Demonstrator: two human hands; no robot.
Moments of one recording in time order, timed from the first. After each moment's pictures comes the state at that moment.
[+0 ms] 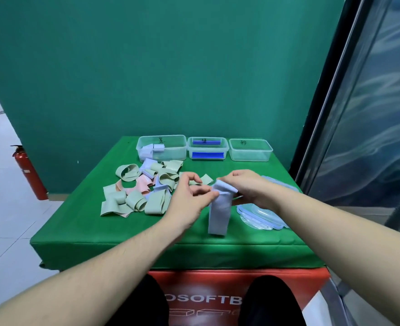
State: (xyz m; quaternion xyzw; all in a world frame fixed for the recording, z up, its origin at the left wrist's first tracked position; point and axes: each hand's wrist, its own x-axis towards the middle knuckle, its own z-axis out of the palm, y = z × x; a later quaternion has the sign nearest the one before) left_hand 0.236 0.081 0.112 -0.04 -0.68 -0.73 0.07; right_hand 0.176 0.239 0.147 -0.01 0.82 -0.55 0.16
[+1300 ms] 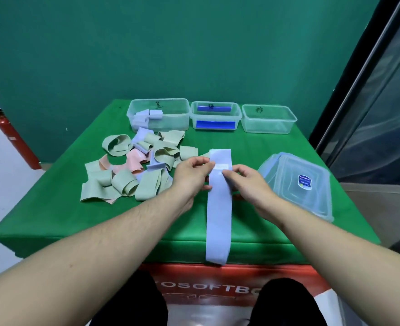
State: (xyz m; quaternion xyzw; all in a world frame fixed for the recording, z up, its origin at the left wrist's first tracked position) left_hand 0.114 0.076 0.050 0.13 -0.68 -0.72 0.02; right_hand 0.101 0.223 0.030 -0.01 0.77 -0.63 0.09
